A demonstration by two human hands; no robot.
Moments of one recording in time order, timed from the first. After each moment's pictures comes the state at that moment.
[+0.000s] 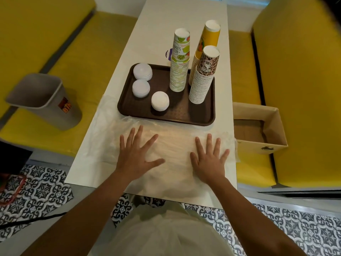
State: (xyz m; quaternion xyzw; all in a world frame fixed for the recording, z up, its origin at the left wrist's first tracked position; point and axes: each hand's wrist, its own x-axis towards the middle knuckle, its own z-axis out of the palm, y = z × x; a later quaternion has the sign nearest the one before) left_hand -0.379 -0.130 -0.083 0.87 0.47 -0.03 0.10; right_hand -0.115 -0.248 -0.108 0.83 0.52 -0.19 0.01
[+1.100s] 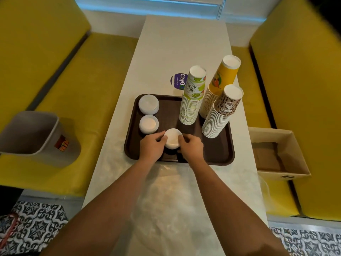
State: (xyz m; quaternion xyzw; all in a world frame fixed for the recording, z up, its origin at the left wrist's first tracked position) left_hand -0.293 0.059 -0.064 0.65 0.59 0.18 0.43; right_hand -0.159 -0.006 -0.059 0.81 0.28 -0.34 -0.39
